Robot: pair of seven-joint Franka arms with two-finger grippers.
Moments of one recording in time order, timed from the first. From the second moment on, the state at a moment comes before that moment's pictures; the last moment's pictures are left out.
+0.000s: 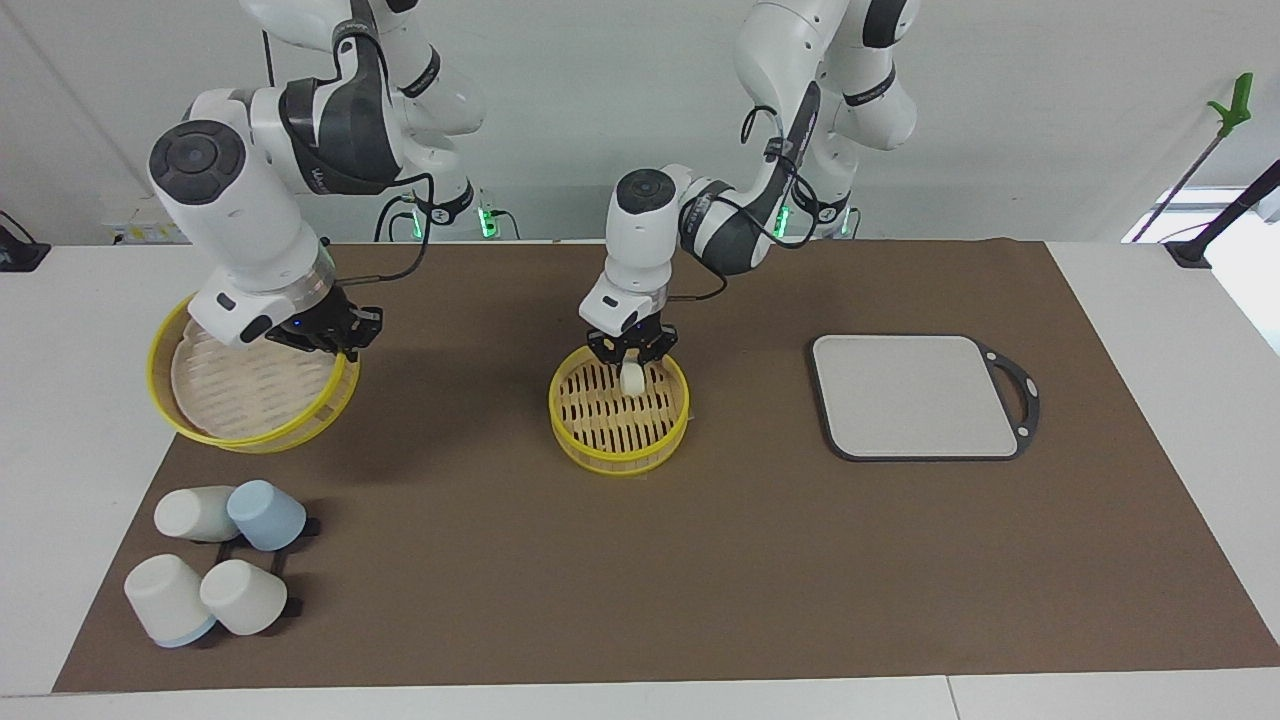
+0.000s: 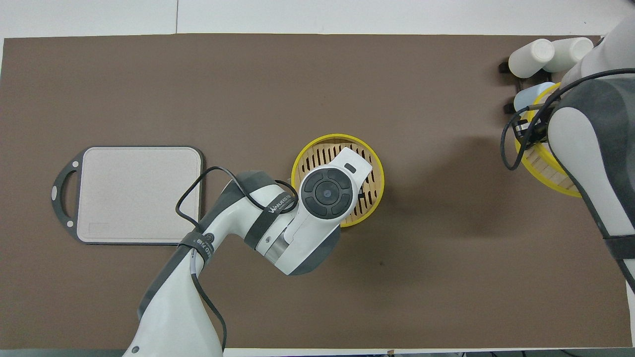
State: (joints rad) left arm -0.81 0.37 0.02 -1.81 -0.01 2.28 -0.81; right arm -0.11 0.23 0.19 -1.52 -0.10 1.56 -0.02
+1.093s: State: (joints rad) left arm -0.46 0.06 0.06 -1.78 0.00 1.87 -0.52; right arm -0.09 0.22 0.20 -1.53 -0.10 1.59 -0.02
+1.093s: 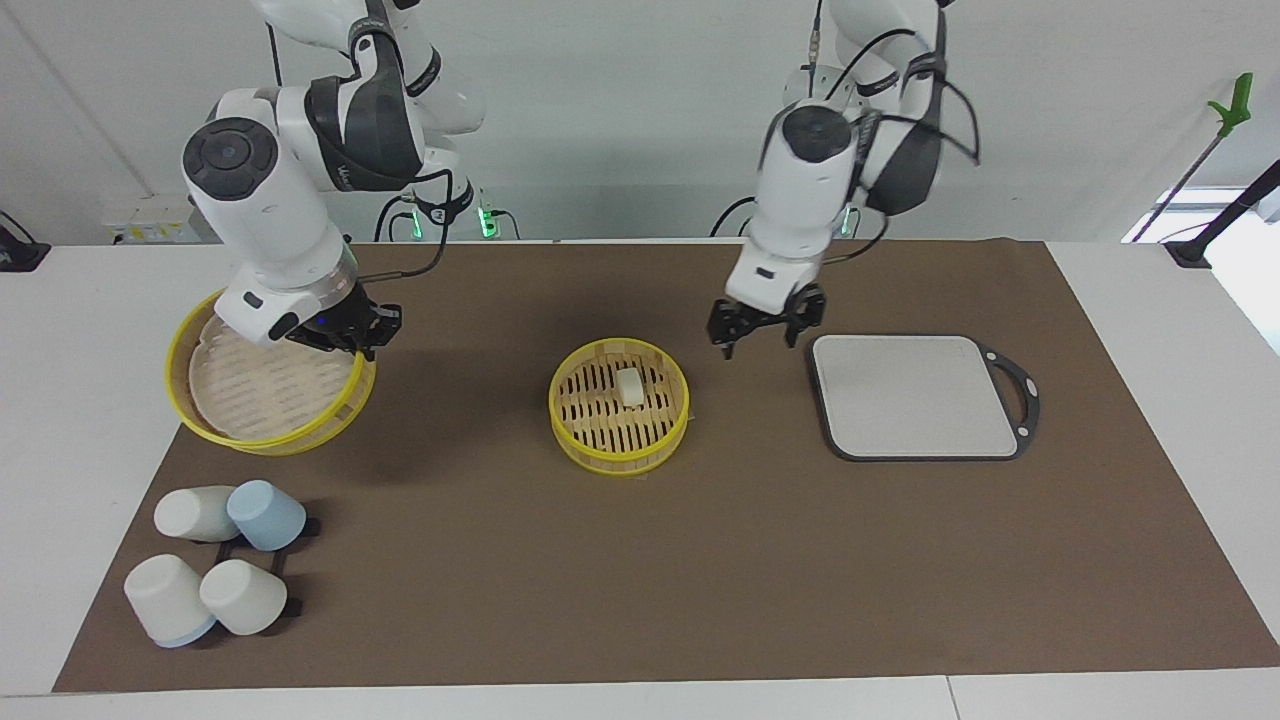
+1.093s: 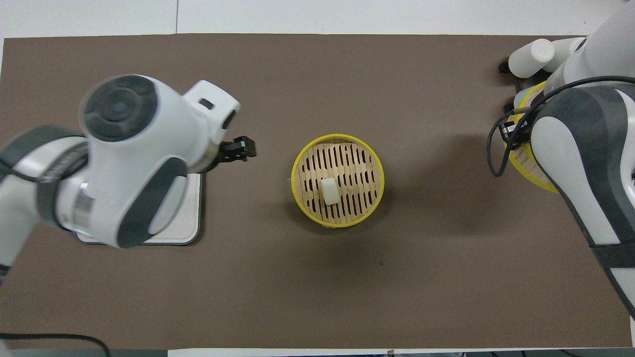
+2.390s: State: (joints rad) left arm -0.10 -0.06 0.06 -1.69 0.00 1.61 -0.09; right arm 0.47 0.42 0.21 -1.53 -0.10 2.09 0.67
